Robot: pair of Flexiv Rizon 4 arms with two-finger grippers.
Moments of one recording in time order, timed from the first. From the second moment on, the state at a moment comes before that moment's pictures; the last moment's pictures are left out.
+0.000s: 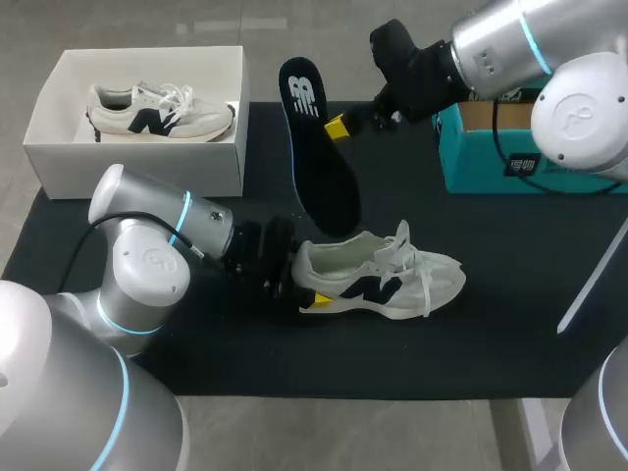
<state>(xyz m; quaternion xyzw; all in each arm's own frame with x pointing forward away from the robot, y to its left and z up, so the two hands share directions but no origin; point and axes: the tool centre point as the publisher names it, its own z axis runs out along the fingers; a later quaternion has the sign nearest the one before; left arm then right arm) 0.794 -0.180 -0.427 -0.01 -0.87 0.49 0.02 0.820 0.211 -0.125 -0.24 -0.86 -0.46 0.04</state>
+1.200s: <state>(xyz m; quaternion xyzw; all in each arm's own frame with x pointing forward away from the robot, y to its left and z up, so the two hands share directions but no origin) 0.794 -0.180 -0.427 -0.01 -0.87 0.49 0.02 0.740 0.199 -0.081 -0.30 -0.81 -0.50 0.06</state>
